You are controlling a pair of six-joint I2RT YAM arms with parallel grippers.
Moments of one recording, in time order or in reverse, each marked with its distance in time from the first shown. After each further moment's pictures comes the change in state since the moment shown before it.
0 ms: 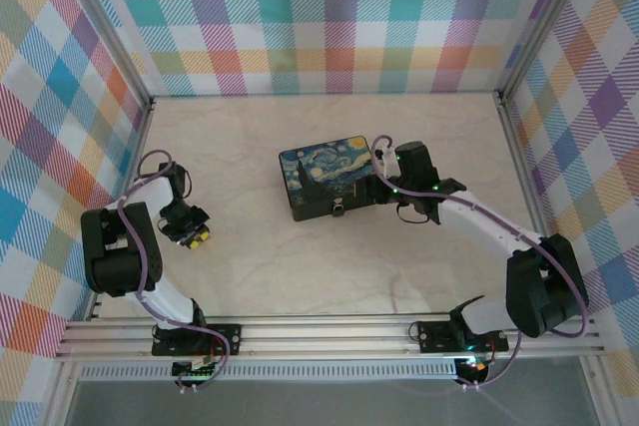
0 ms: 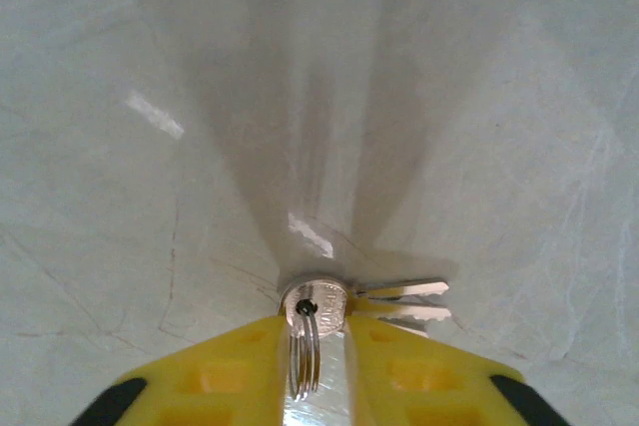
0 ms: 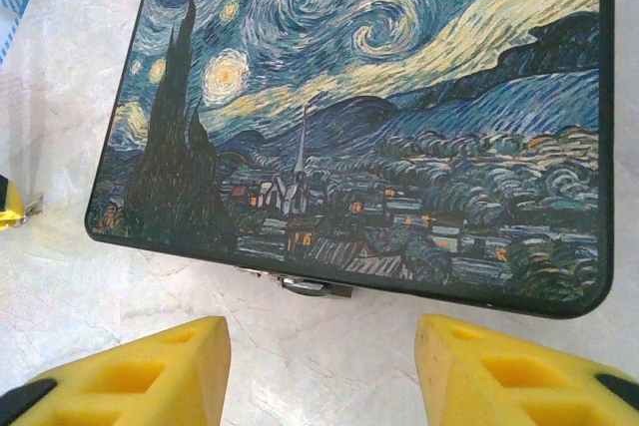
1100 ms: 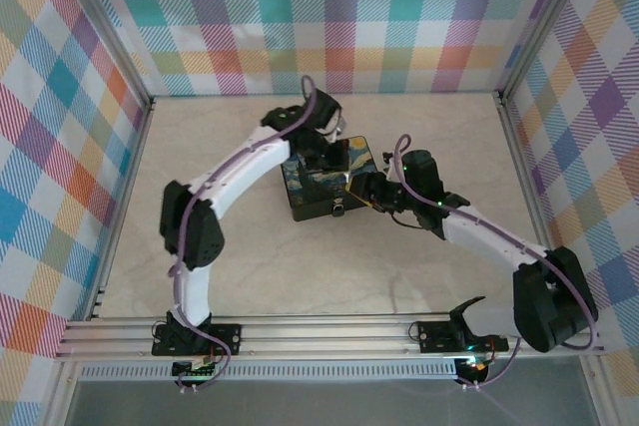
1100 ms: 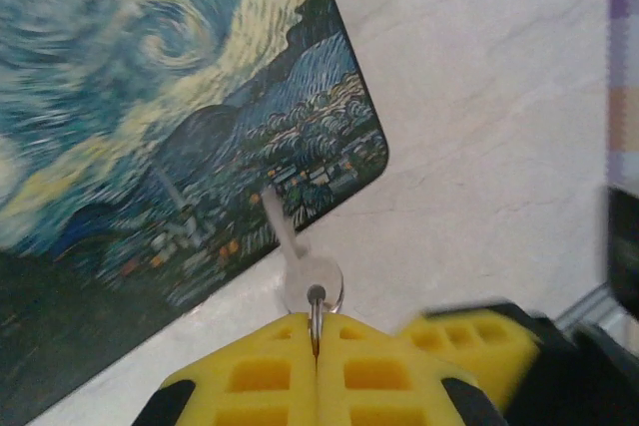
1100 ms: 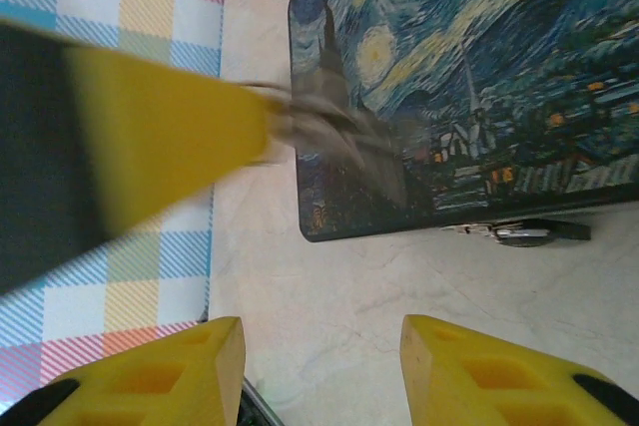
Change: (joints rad) left arm -0.837 0.369 0.986 -0.069 0.236 0.009; right arm 0.011 -0.093 -0.138 0.260 -0.217 0.580
